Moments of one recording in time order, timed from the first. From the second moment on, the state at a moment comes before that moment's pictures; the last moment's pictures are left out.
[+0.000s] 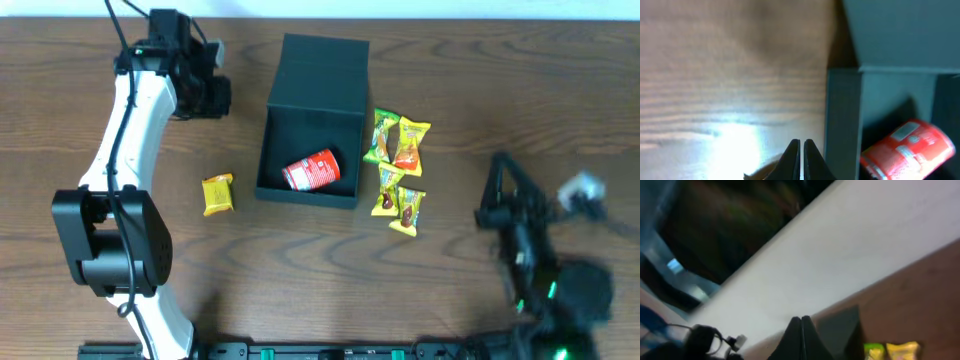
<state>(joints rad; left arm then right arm) -0.02 1.96 1.69 -0.98 0.28 0.01 0.15 0.54 0.63 -0.04 -0.05 0.72</state>
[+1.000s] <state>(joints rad) -0.11 1.97 1.40 -0.88 0.27 -0.16 0.24 2.00 1.51 -0.66 -0.34 0.24</state>
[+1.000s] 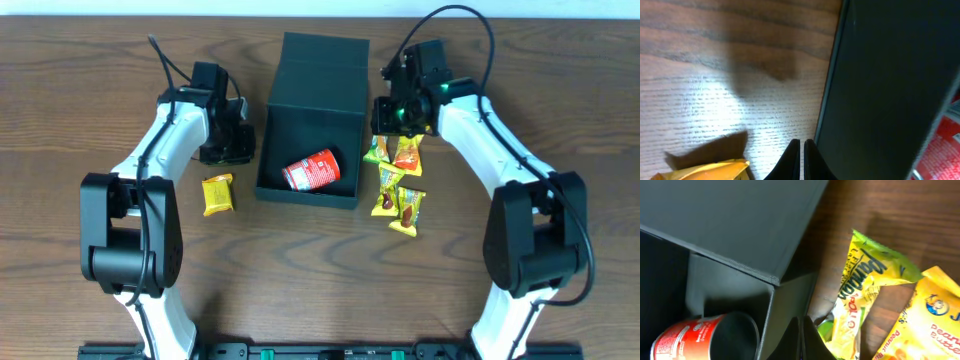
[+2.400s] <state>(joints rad) -0.18 1.97 1.38 -0.94 0.28 -0.21 0.30 2.03 1.53 -0.67 -0.22 0.22</state>
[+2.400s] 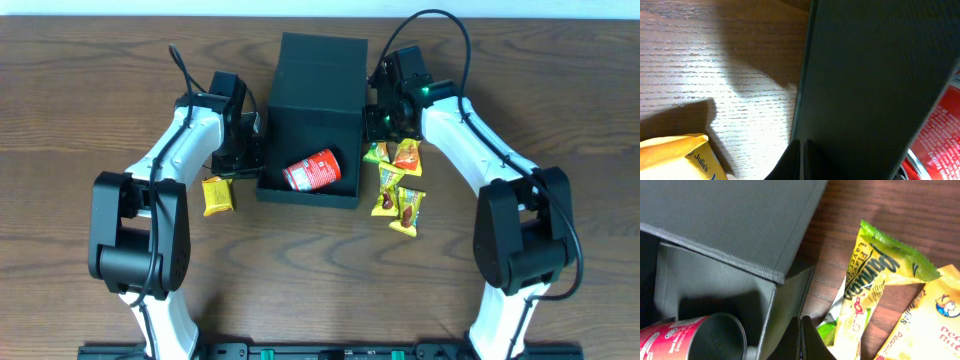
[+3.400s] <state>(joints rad) -0.22 1.97 1.38 -0.92 0.24 -0.23 0.34 1.94 1.65 -0.78 -0.11 0.08</state>
